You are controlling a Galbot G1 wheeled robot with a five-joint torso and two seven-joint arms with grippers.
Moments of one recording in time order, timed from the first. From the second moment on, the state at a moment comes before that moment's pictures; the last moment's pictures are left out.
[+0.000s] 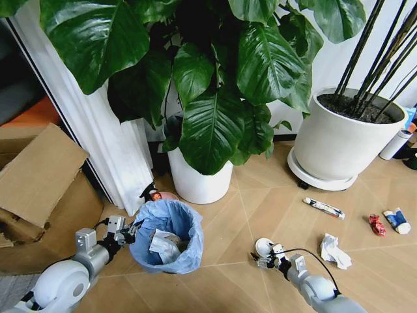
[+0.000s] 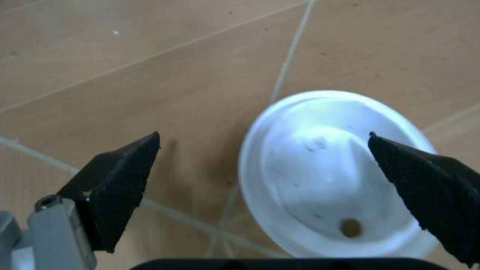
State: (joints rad) left arm 1.48 -0.72 -0.43 -1.97 -0.91 0.30 -0.05; right arm -1.12 1.06 0.07 1.10 0.45 0.10 -0.29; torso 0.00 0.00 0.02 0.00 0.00
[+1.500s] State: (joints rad) left arm 1.47 -0.72 -0.43 -1.97 -0.91 0.29 -0.05; right arm -1.05 1.06 0.02 1.01 0.35 0.10 -0.32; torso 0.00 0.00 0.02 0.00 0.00
